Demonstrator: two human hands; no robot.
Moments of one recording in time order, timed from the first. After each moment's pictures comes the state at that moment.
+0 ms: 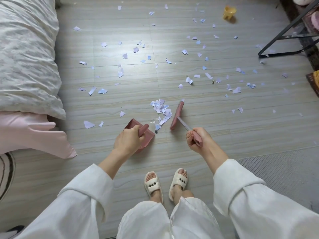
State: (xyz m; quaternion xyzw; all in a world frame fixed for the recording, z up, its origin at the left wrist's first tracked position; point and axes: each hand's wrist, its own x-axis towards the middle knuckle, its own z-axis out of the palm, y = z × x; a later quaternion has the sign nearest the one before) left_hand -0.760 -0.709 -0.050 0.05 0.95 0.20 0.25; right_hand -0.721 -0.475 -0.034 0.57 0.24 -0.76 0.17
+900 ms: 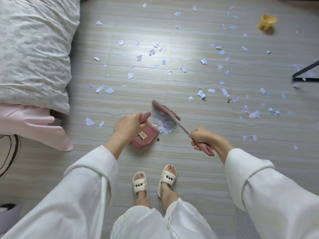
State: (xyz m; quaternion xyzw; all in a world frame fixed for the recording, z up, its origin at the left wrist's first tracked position) left_hand -0.894 -0.588 -0.064 0.00 0.97 0.14 0.19; right_hand -0.868 -0.335 -0.061 0.32 0.71 -0.44 0.45
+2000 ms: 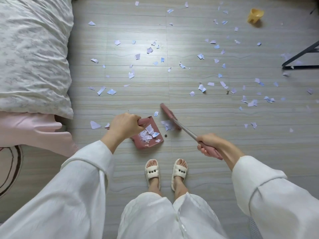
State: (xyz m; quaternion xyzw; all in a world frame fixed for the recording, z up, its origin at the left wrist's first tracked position) left_hand -0.901 -0.709 -0.064 0.13 0.97 0.09 0.20; right_hand -0.825 -0.422 -0.048 0.46 0.60 -0.47 0.45
